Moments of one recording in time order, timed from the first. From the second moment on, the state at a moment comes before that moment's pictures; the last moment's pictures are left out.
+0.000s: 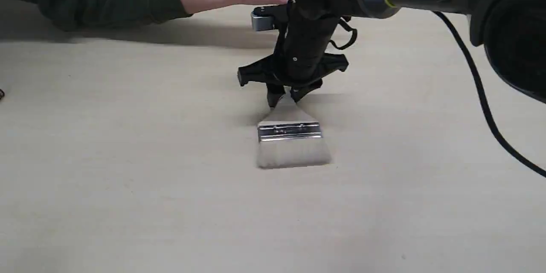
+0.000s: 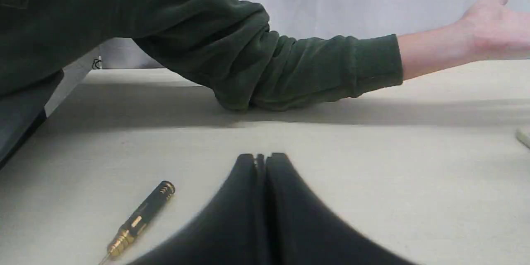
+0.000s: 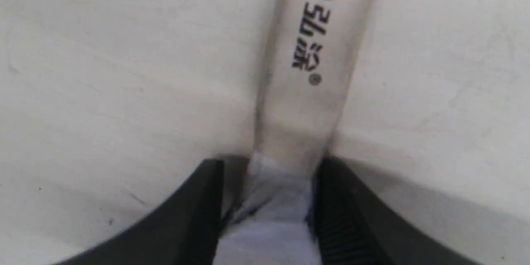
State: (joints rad) left arm 0.00 0.00 0.00 0.07 0.26 -0.07; right arm 0.49 2.28 -1.67 0.09 0.88 0.19
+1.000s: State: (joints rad) left arm 0.00 0.00 0.00 0.07 0.26 -0.07; right arm 0.49 2.16 -1.59 0.07 0.98 0.06
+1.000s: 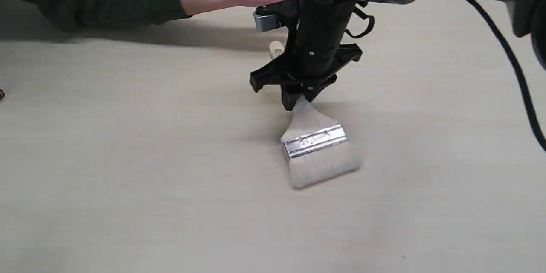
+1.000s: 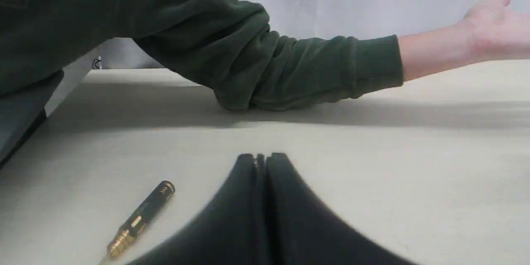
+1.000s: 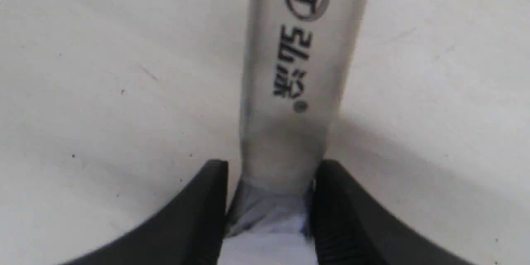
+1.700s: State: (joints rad) left arm 0.00 0.00 0.00 0.07 0.26 -0.07; right arm 0.49 1.85 -1.37 0.07 0.89 -0.01
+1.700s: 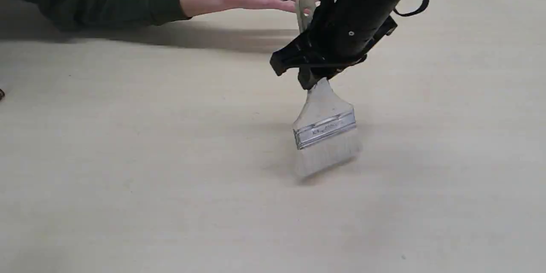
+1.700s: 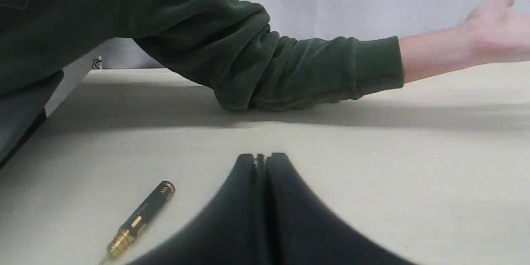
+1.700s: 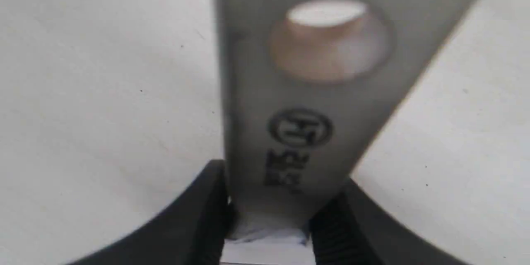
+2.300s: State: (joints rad) left arm 0.00 0.00 0.00 0.07 0.26 -0.07; right arm 0.49 1.77 -1.53 0.07 0.84 0.00
